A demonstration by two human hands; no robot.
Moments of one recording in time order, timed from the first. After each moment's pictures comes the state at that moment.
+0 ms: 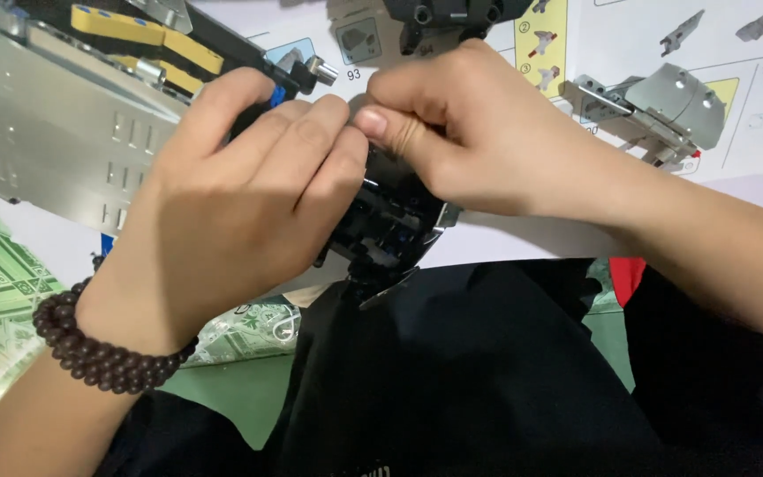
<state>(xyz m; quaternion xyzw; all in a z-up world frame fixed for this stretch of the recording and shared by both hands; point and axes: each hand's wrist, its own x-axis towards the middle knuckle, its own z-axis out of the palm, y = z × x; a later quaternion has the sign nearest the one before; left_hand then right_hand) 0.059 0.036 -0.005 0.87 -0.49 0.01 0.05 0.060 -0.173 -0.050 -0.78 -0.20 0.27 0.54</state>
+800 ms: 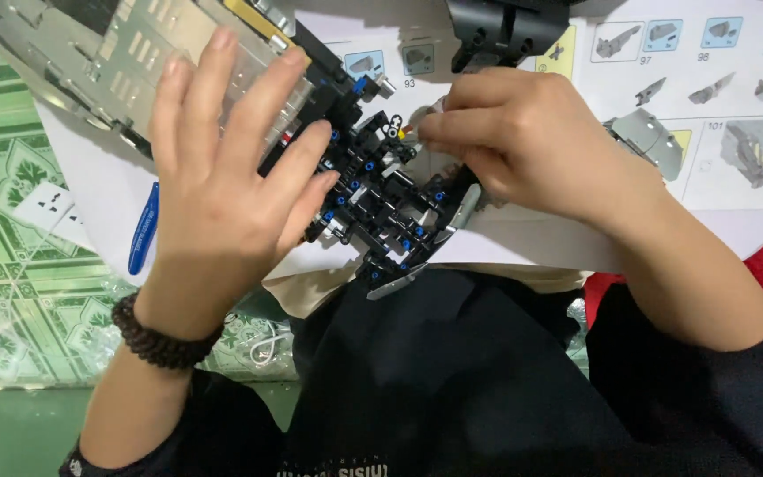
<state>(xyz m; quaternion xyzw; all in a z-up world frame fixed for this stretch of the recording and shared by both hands) 0.002 0.073 0.006 0.94 -0.31 0.05 0.12 0.049 -0.183 -0.039 -0.84 -0.43 0.04 0.34</state>
